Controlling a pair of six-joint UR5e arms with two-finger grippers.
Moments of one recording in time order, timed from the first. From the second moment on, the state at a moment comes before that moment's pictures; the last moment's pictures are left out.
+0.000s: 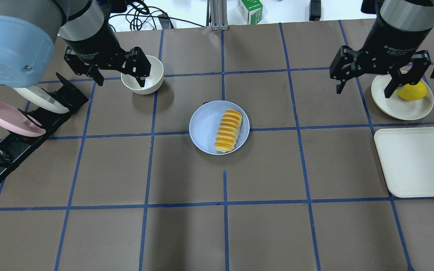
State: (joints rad) left arm -1.64 -1.62 -1.53 -1.49 1.59 0.01; right arm 1.50 -1.60 1.55 -1.44 -1.59 0.12
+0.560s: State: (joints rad) left arm -1.64 -1.62 -1.53 -1.49 1.59 0.00; right arm 1.55 -1.60 1.56 -1.45 -1.55 0.12
